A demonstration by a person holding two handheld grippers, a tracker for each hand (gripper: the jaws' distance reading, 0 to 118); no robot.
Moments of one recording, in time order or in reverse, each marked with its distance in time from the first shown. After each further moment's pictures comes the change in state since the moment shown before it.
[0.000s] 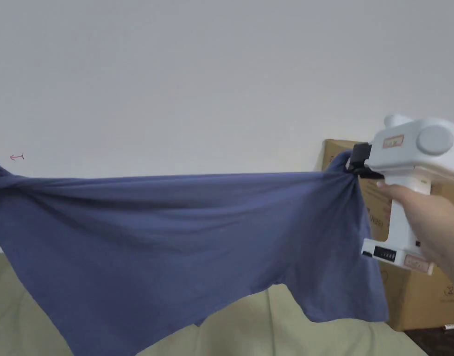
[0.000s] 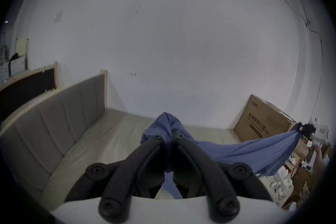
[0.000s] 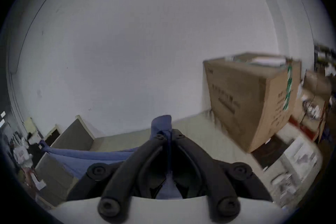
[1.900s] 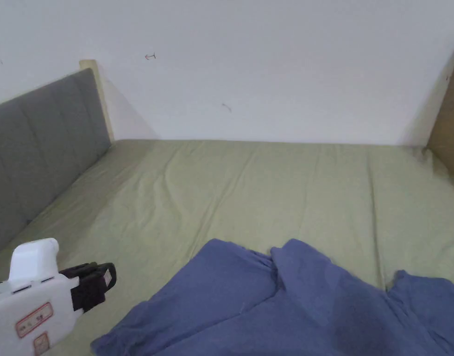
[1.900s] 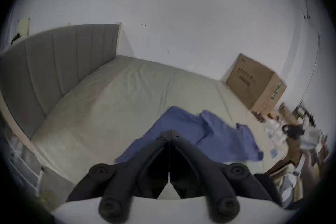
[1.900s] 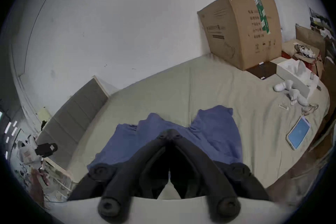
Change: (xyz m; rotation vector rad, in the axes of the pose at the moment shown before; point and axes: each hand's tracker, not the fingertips) left arm -0.048 -0.277 0.269 -0.265 -0.017 0.000; right arm -0.021 -0.329 0.245 -0.200 0.061 -0.059
